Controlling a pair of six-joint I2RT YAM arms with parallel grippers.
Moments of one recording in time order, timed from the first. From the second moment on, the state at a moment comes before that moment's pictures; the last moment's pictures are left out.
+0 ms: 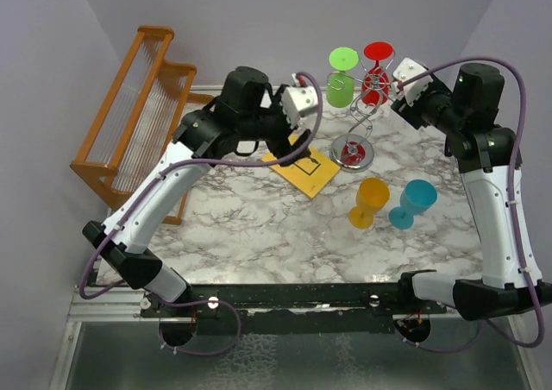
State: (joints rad) left arm -0.66 1.51 1.87 -0.80 0.42 0.29; right arm 0.10 1.26 1.67 -0.75 -0.24 -0.90
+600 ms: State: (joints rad) left arm -0.92 1.67 1.86 -1.05 0.44 0.56; right arm 0.02 1.08 1.55 -0.75 -0.48 -0.62
